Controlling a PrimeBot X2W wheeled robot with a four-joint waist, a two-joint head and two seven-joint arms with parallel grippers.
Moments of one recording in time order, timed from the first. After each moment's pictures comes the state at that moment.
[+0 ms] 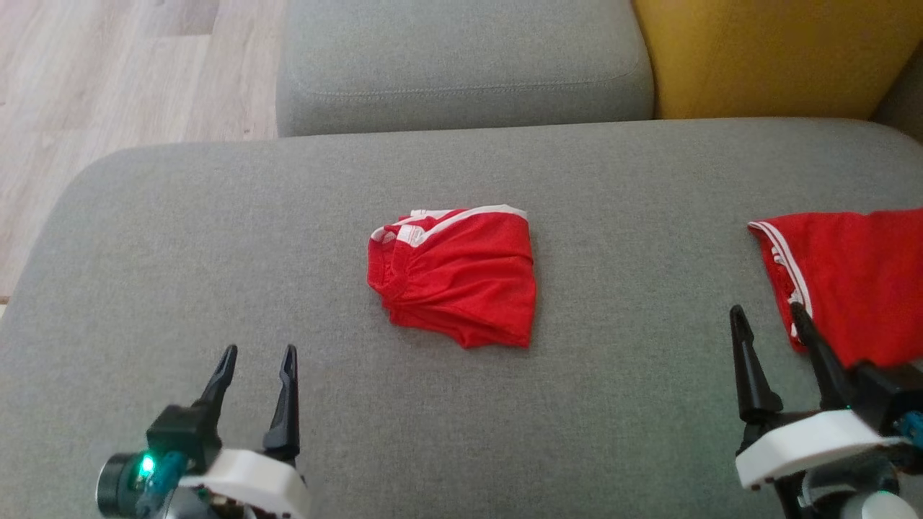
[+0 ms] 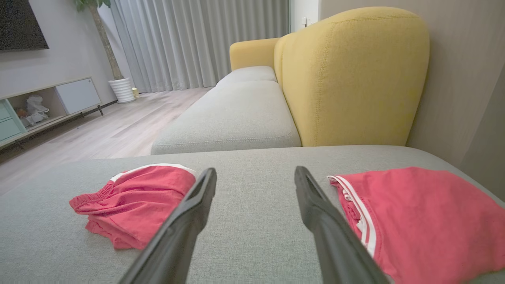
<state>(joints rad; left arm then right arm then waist) 0.09 0.25 -0.34 0.02 -0.29 0.22 -0.17 0.13 -0.05 -0.04 -0.10 0.15 0.12 0.08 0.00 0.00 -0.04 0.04</state>
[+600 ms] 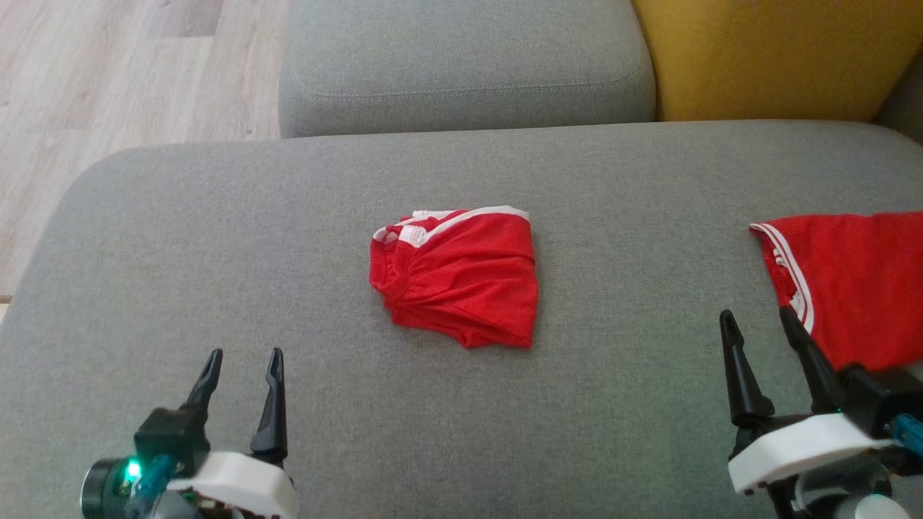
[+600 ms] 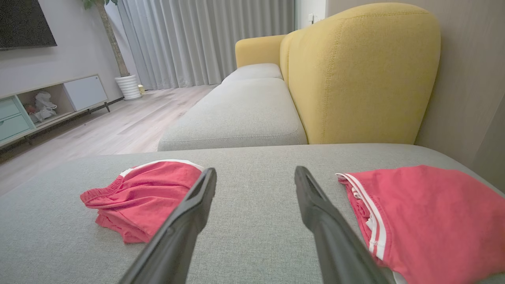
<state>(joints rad) 0.12 0.28 -0.33 -0.01 -0.29 0.25 -0.14 0.15 -0.04 -0.02 -0.11 0.16 0.12 0.09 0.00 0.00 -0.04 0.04</state>
